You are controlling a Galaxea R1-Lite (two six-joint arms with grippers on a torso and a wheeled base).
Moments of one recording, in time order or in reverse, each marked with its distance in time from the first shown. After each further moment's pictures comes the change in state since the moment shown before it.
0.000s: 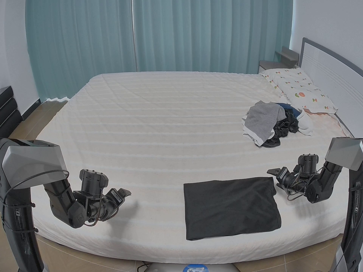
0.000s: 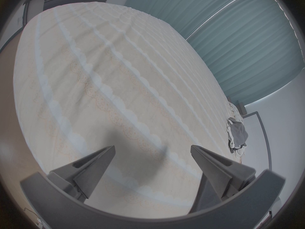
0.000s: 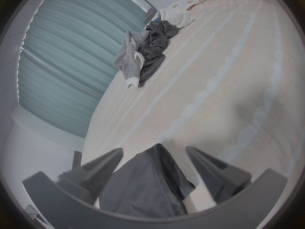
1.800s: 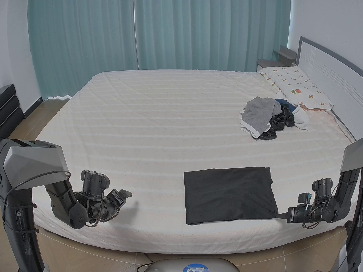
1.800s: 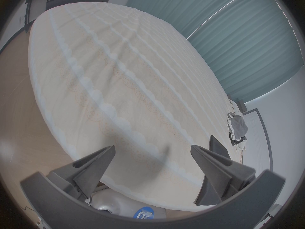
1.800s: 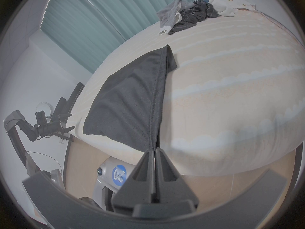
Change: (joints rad) left arm -0.009 0.009 0.000 0.000 0.007 0.001; right arm -0.081 -0.126 0.470 0.010 0.272 -0.713
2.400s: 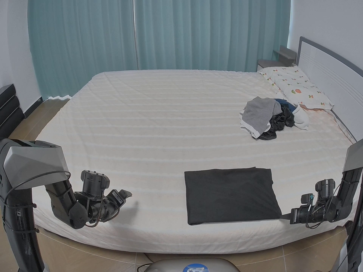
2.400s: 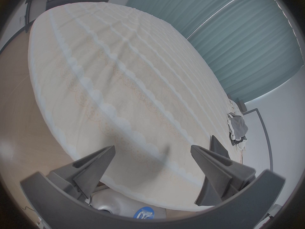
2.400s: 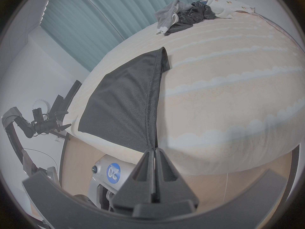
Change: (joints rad) left arm 0.000 0.000 0.000 0.000 0.000 0.000; right arm -0.048 0.004 0.001 0.022 -0.004 -0.070
